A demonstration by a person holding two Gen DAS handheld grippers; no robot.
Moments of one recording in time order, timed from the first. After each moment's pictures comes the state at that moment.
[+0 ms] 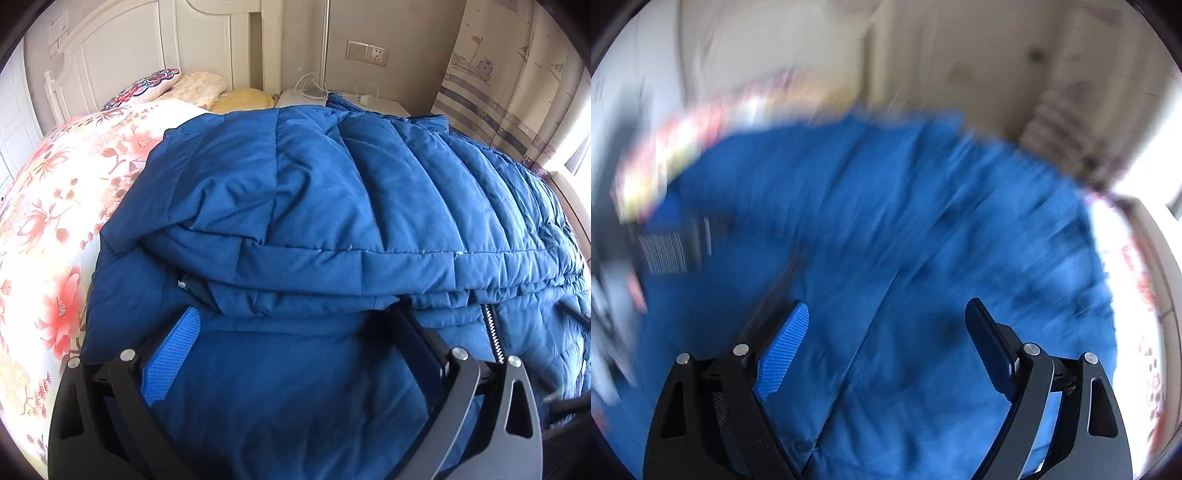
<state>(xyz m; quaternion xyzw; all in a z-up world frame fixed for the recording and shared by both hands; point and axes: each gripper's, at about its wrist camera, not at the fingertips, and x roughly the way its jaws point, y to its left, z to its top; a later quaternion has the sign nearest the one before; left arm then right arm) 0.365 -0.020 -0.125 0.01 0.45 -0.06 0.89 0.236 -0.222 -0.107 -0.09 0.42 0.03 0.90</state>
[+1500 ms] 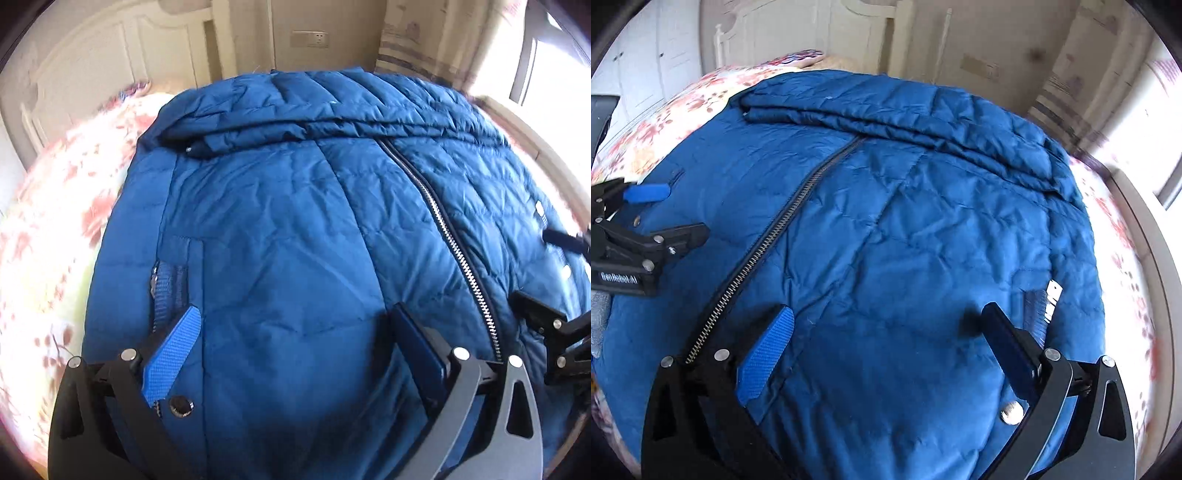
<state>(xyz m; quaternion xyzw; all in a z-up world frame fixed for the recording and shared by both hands) 0.201 -0.013 -0.122 0.07 0.45 -0.13 0.88 0.095 -0.219 -0.085 -0.09 0.43 0.04 0.89</state>
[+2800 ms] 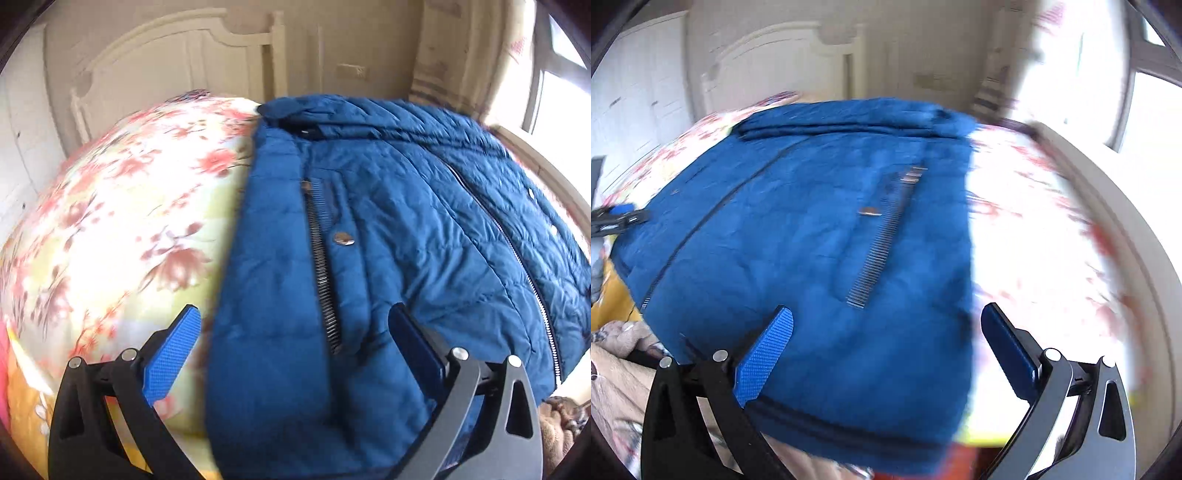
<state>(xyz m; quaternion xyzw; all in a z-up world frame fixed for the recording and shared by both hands) 0.090 0.105 -0.116 0.04 0.39 -0.07 0.92 -0.078 -0.359 -0.097 0.00 0.38 0.01 0.93</state>
